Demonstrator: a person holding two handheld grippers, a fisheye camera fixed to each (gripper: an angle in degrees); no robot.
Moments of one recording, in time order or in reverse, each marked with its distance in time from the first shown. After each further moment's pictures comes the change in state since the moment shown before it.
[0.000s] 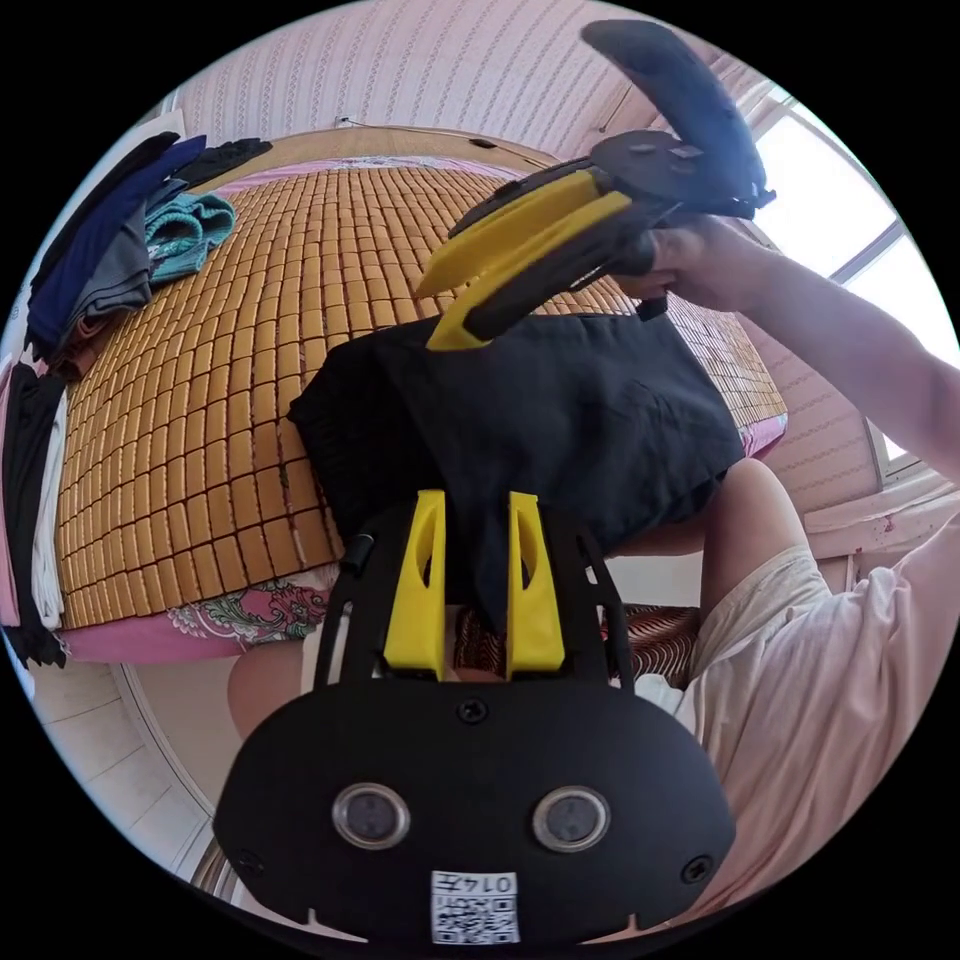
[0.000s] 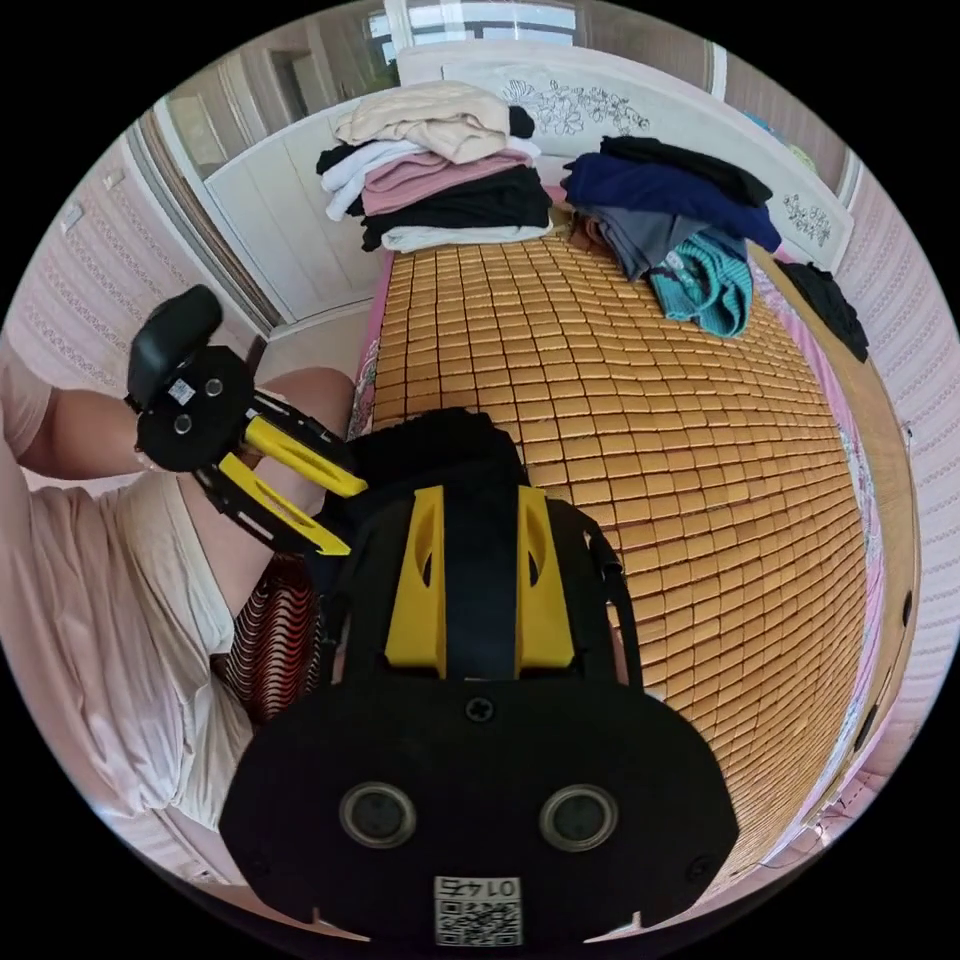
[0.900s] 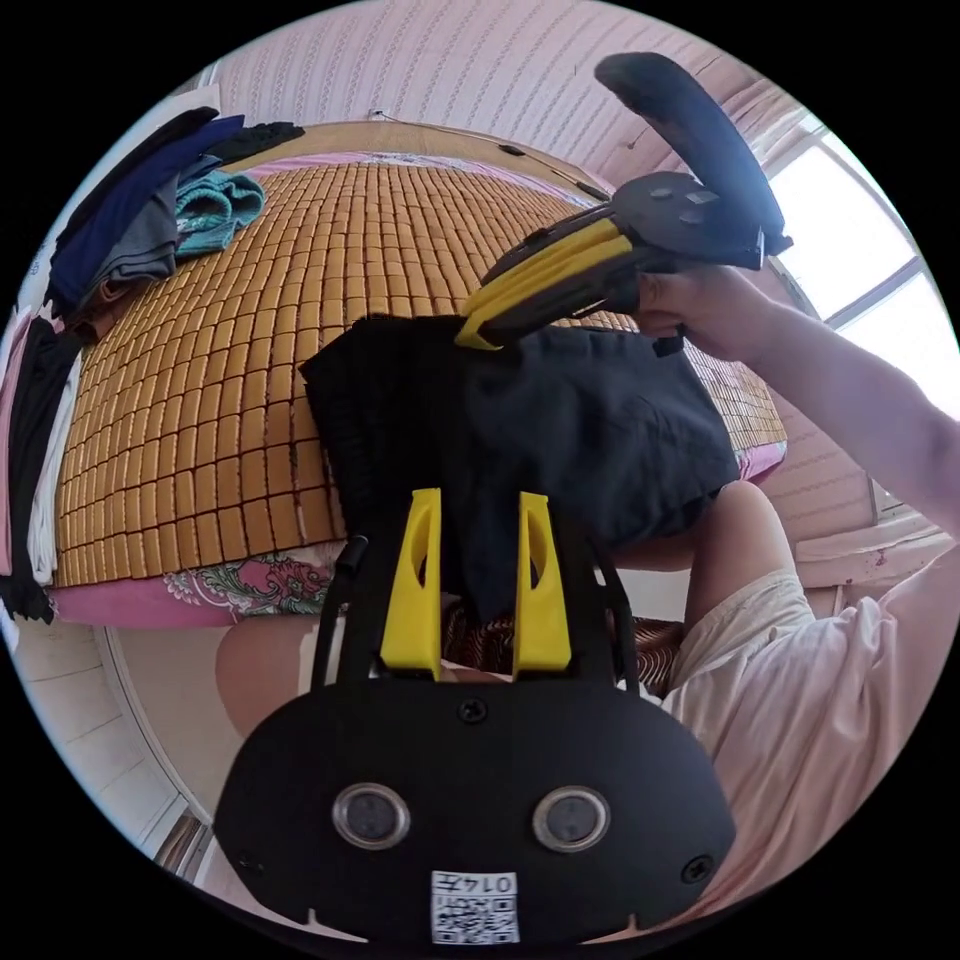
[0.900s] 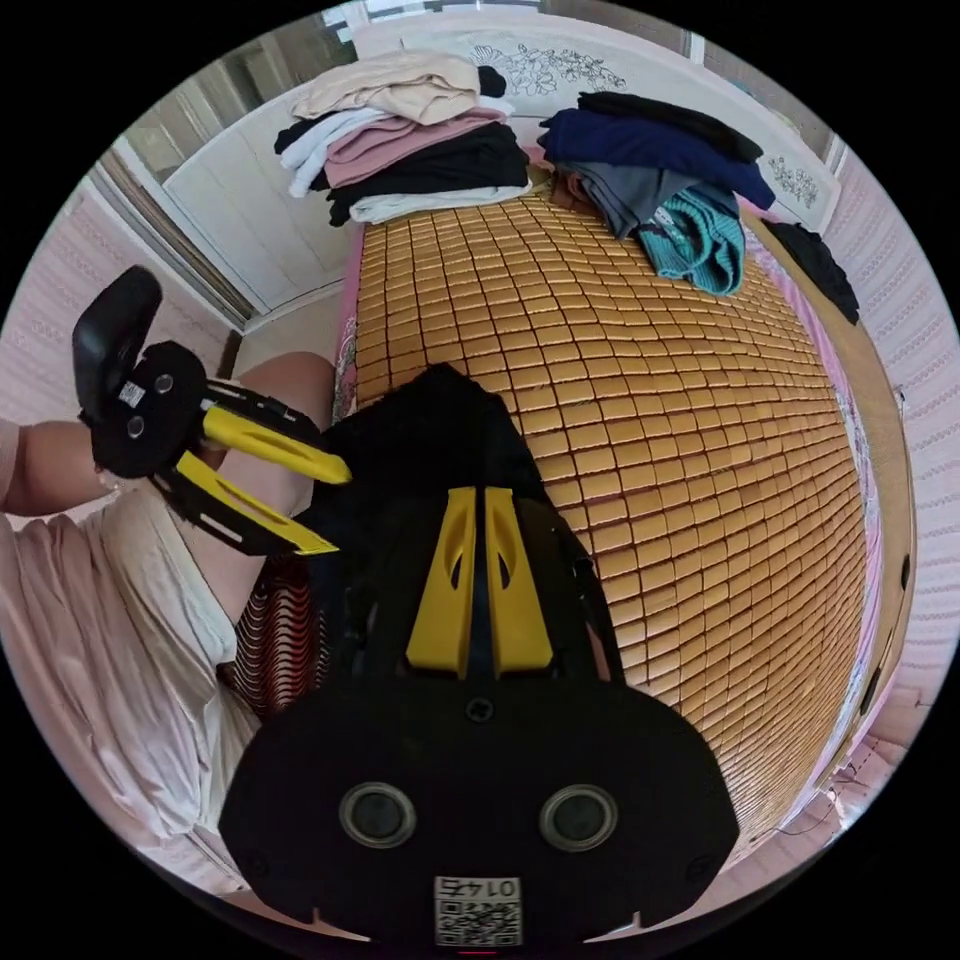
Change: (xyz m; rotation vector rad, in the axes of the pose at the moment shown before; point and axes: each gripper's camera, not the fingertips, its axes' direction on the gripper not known) left arm 0.025 -0.017 -0.009 0.035 -0.004 -0.053; right arm -0.053 0.072 0.001 0.037 0.093 0.026
